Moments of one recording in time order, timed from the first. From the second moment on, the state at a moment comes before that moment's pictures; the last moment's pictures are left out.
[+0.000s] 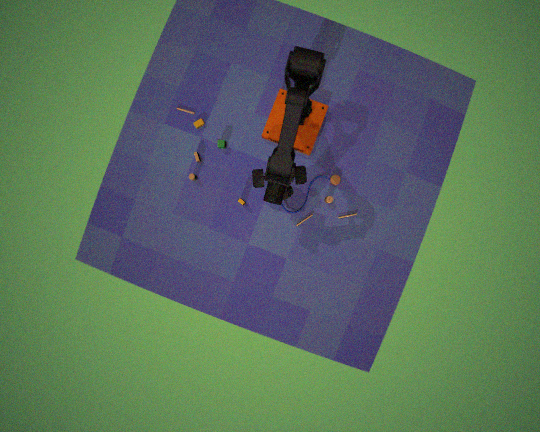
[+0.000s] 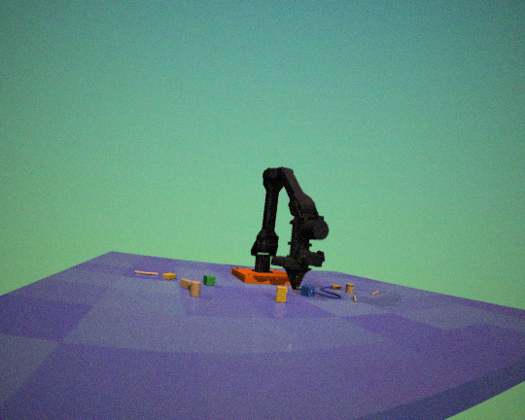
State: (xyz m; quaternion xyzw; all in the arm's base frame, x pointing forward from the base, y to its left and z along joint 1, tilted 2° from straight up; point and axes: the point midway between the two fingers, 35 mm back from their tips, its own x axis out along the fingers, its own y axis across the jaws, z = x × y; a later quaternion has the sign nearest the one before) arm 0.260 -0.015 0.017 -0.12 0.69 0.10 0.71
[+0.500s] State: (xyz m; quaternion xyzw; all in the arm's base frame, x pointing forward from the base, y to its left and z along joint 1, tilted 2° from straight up) arm 0.240 -0.022 0.017 -0.12 0.69 0.10 0.71
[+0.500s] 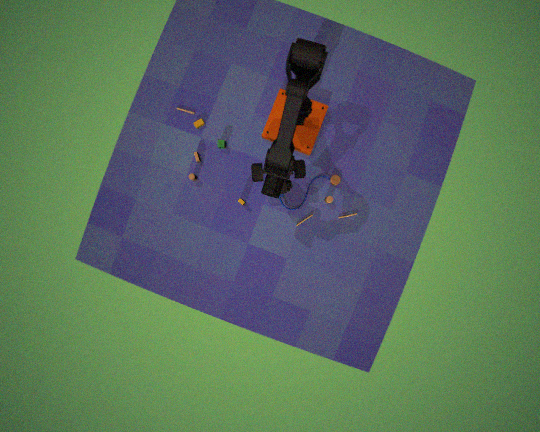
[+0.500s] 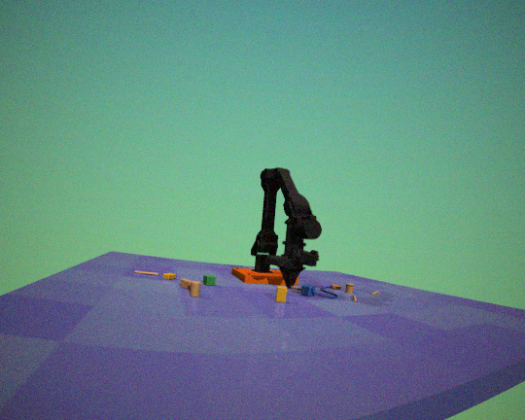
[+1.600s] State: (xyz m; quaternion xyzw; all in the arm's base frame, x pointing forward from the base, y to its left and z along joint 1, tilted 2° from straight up) arm 0.201 -0.036 0.017 -0.12 0.69 0.09 0.71
